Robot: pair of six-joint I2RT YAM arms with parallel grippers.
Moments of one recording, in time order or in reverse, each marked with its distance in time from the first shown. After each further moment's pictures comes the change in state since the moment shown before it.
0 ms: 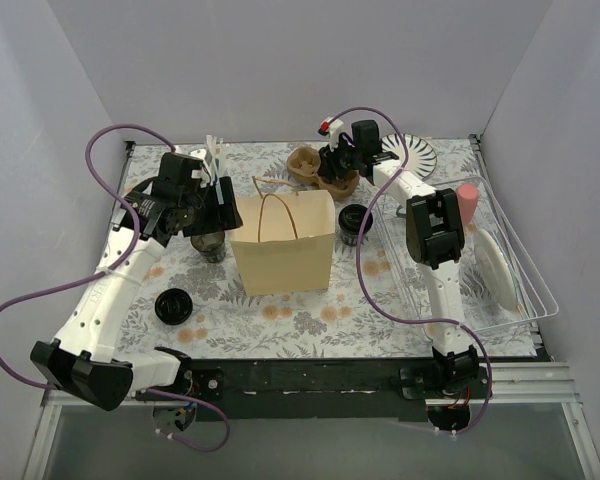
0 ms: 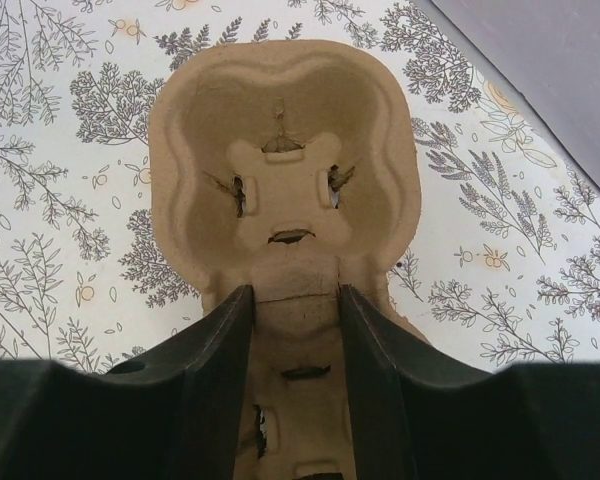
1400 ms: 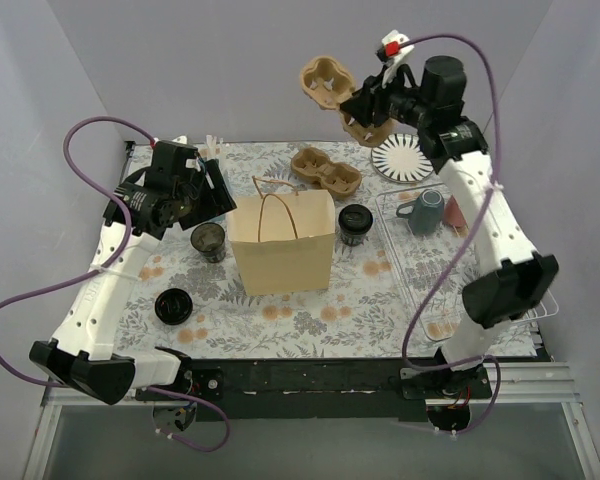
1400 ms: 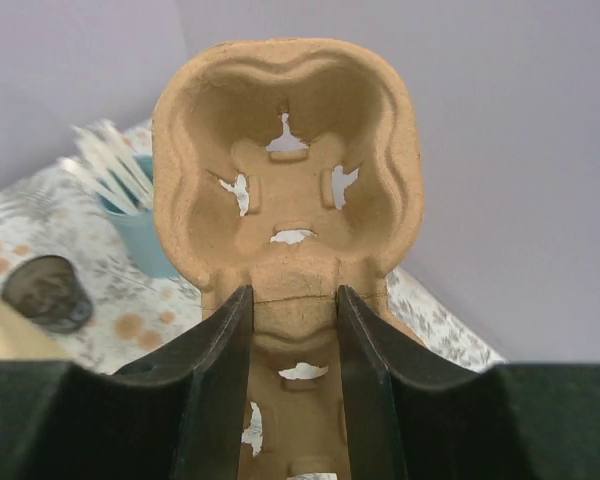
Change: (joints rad) left arm 0.000 0.034 0.134 -0.053 -0.100 -0.190; right arm -0.024 -0.623 -0.060 -0.131 -0.024 0.237
